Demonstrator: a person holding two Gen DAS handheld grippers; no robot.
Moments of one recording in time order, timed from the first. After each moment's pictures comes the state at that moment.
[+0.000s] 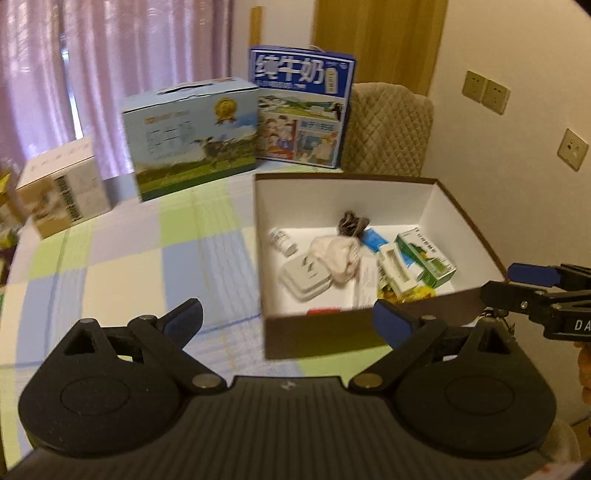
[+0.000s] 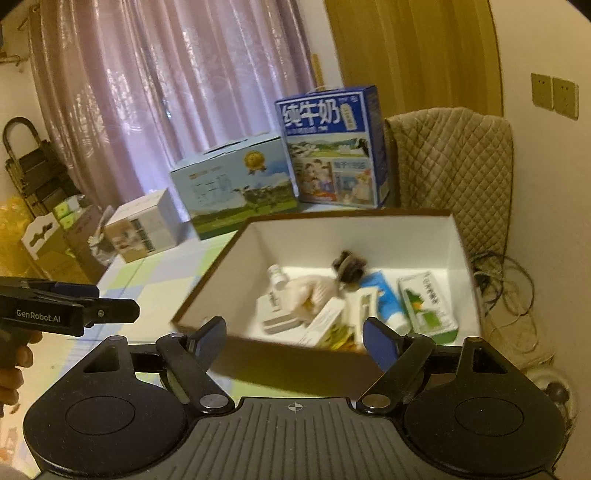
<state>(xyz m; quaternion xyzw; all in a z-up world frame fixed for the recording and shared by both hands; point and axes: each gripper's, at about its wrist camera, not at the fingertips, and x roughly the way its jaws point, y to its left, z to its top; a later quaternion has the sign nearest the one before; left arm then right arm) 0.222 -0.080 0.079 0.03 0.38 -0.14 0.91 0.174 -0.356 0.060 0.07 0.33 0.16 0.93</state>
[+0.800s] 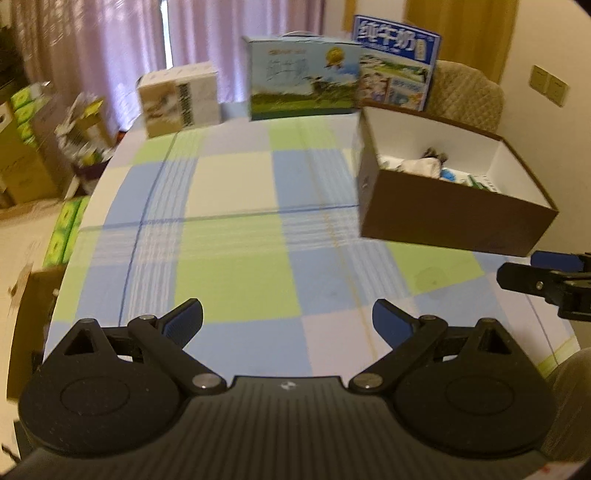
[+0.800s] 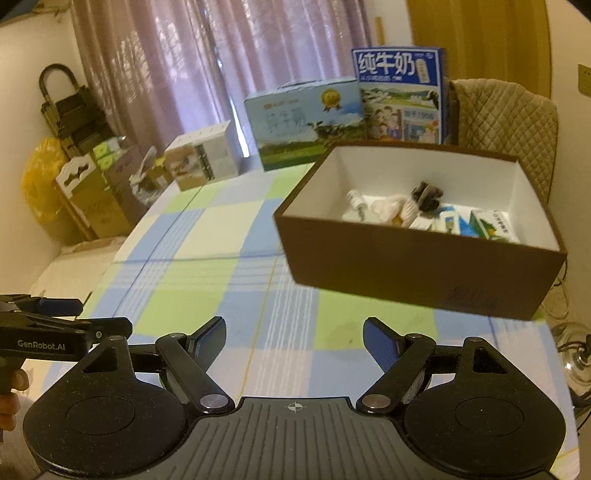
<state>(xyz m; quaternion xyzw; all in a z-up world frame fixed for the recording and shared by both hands) 0.087 0.010 0.031 -0.01 0.42 -0.02 0.91 0.092 -0.262 0.016 0.03 0.37 0.21 0.90</state>
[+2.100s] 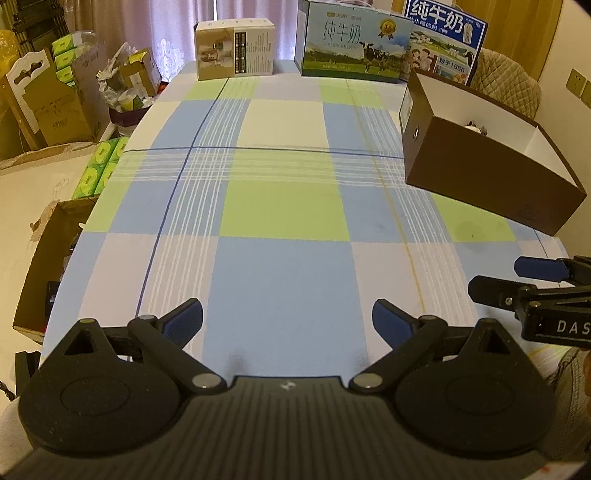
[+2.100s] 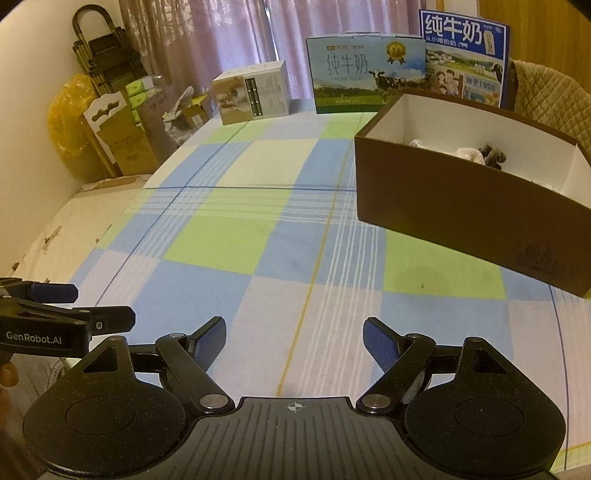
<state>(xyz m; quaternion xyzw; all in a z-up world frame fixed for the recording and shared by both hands) 0.036 0.039 -0.003 -0.04 0.46 0.04 0.89 0.062 -0.200 -0.035 -0.02 0.42 0.25 0.87</state>
